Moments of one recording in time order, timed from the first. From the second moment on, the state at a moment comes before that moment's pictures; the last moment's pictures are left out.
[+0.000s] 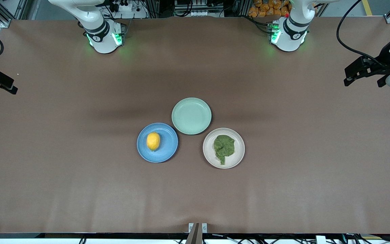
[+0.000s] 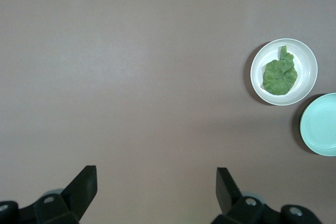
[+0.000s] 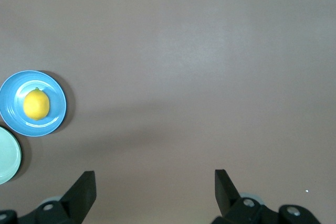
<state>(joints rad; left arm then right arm) -0.06 0.01 -0.06 -1.47 0.01 1.52 -0.07 0.05 0.03 -0.12 -1.47 -0.02 1.50 0.04</state>
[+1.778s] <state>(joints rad) -0.06 0.01 -0.06 -1.46 0.01 1.52 -0.08 0.08 0.06 -0.13 -1.42 0.00 1.44 0.07</state>
